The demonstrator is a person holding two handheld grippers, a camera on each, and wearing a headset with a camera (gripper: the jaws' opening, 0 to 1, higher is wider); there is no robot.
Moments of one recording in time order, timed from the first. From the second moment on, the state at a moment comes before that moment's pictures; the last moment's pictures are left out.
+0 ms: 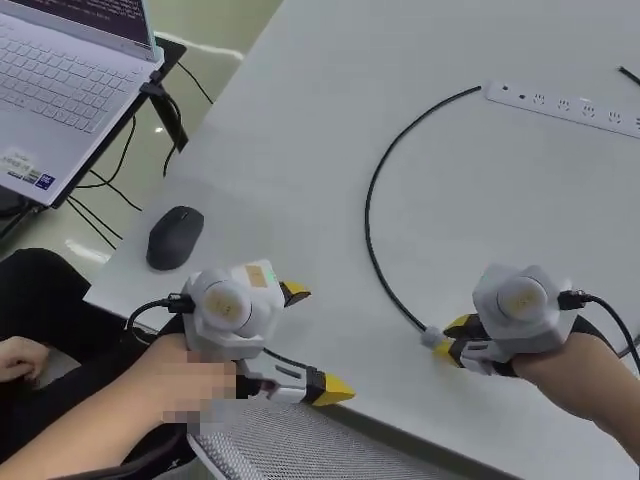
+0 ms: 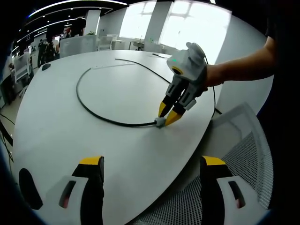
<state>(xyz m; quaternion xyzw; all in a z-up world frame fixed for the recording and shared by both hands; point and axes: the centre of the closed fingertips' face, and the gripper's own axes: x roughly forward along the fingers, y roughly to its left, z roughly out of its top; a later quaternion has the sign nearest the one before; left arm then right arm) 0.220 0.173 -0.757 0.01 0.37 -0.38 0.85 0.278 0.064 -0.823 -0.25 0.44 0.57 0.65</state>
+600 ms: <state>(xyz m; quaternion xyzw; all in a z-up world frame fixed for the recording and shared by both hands) 0.221 0.166 -0.754 0.01 0.37 -0.38 0.85 0.279 0.062 -0.814 -0.26 0.43 0.57 0.65</state>
